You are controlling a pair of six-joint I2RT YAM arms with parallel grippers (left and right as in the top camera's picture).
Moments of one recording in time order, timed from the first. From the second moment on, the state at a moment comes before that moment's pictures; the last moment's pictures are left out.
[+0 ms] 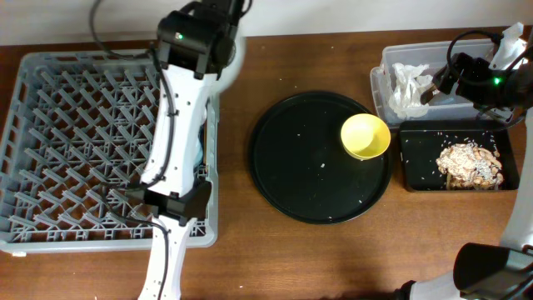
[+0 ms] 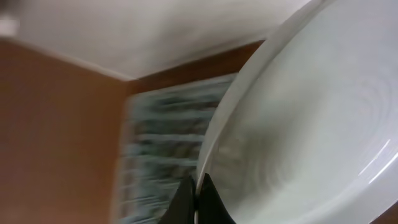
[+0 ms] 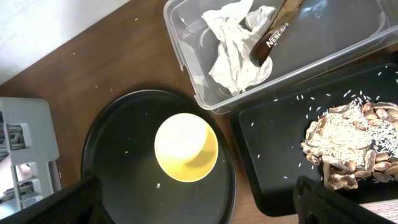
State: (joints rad) left arm -0.37 2.44 3.12 -1.69 -0.83 0.03; right arm -0.35 1.69 1.93 -1.29 -0.30 0.15
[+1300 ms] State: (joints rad) left arm -0.01 2.44 2.76 -1.62 -0.82 0.34; right arm -0.35 1.69 1.93 -1.29 -0.29 0.15
